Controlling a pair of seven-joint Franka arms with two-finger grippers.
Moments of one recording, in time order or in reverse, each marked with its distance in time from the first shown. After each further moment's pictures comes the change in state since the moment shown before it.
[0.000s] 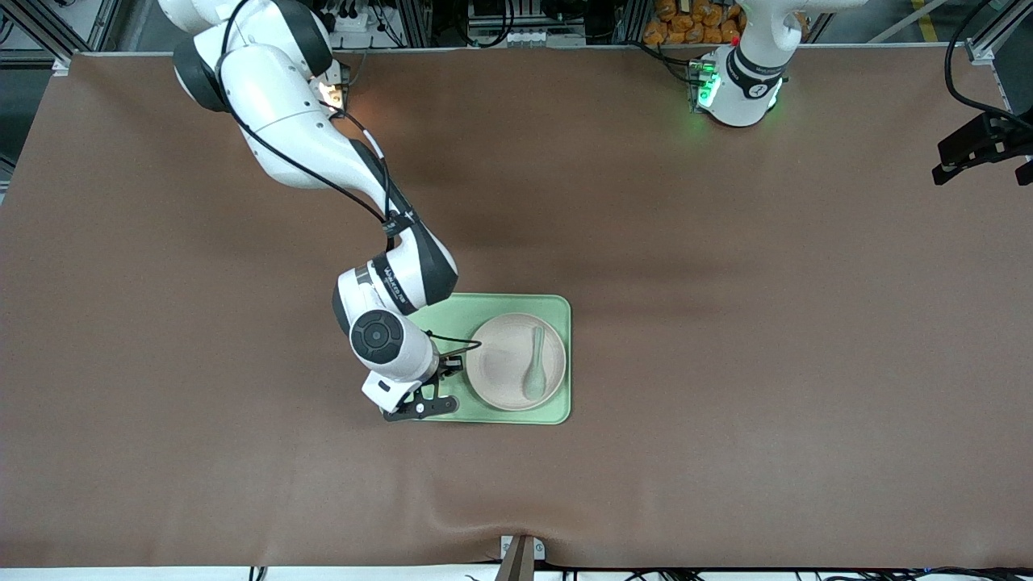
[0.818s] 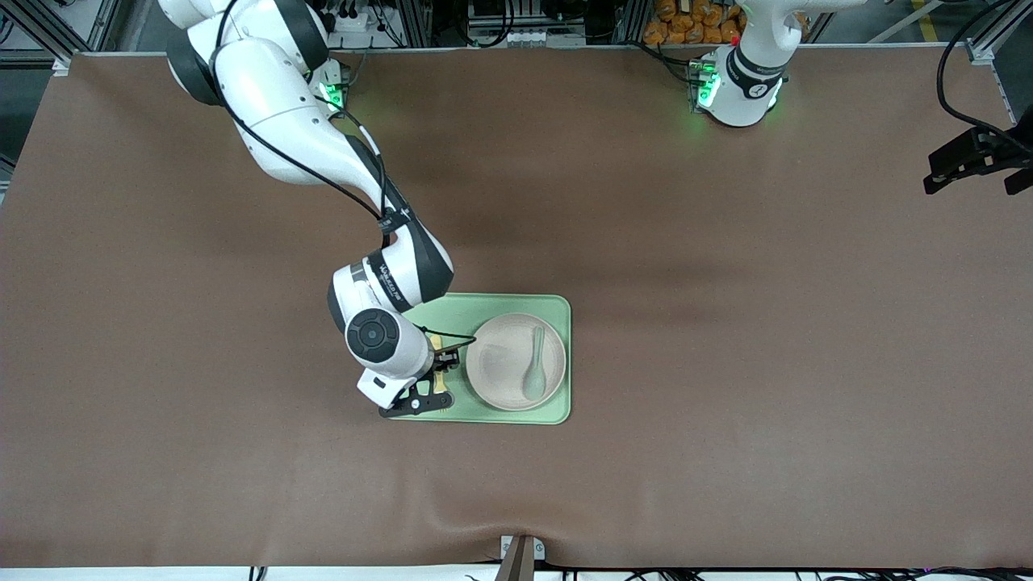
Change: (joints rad) left arm 0.019 0.025 -0.022 -0.006 0.000 0.002 0.000; right arm -0.002 -0.058 -0.002 -0.025 0.000 -0.037 -0.014
